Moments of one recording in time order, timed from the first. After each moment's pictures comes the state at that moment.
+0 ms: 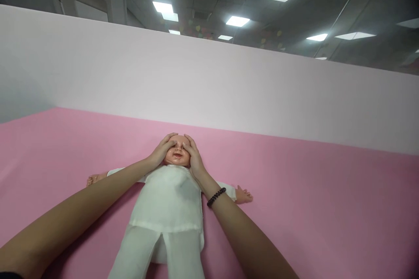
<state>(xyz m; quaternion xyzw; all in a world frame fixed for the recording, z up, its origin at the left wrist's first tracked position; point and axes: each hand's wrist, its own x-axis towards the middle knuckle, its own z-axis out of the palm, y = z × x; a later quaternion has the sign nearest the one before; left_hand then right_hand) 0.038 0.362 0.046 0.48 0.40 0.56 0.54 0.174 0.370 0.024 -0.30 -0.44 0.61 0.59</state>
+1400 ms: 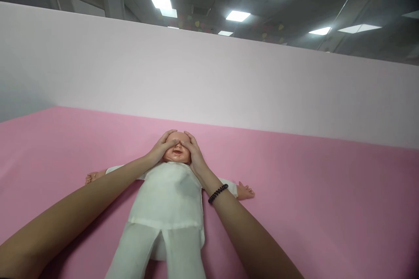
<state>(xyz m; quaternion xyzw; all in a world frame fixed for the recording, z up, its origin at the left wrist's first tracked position) 0.032 0.355 0.044 0.49 0.38 0.55 0.55 0.175 0.361 0.034 -0.31 -0.41 0.63 0.58</state>
